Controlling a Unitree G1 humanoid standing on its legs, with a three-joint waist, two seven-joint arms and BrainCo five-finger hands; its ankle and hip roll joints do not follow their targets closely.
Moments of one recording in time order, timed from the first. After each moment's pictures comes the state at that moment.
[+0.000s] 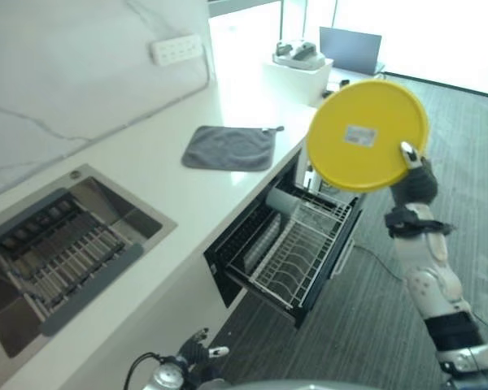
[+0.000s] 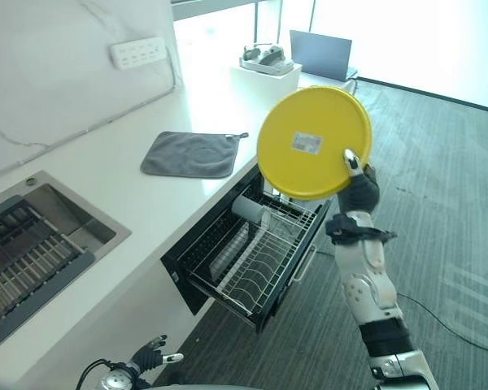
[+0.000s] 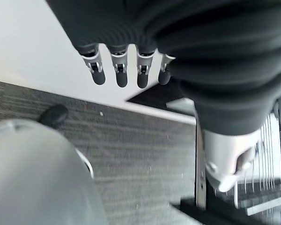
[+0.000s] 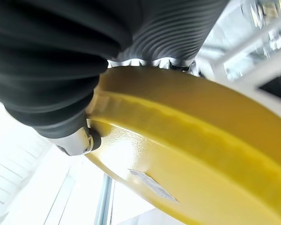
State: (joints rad) left arm 0.08 0.27 -0.34 0.94 0.01 -0.07 -0.06; right arm -0.15 -0.46 0.03 -0.05 0.92 -0.22 -0.15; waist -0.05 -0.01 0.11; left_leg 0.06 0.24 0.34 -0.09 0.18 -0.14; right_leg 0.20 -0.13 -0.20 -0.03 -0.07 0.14
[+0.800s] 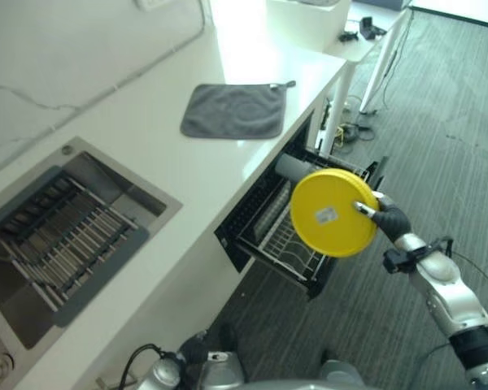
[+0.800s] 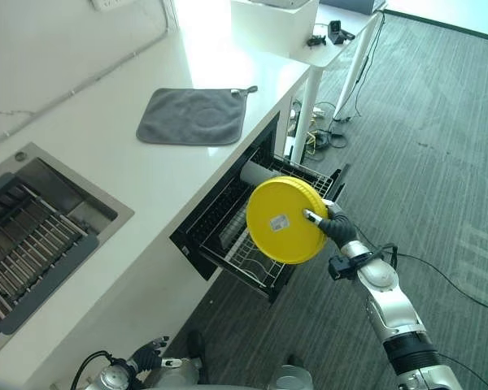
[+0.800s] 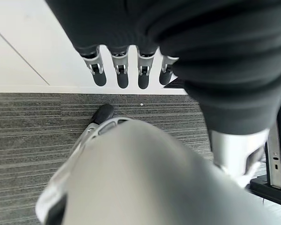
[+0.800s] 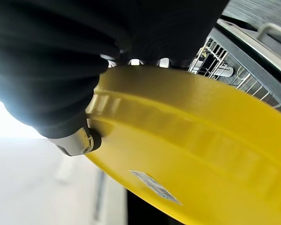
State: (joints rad) left arm 0.04 0.36 -0.39 0.89 0.11 -0.04 -0.11; right arm -0.18 -0.64 0.17 0.12 0.39 -0.08 0.16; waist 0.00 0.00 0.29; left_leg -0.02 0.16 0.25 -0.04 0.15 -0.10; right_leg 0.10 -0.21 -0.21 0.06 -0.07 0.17
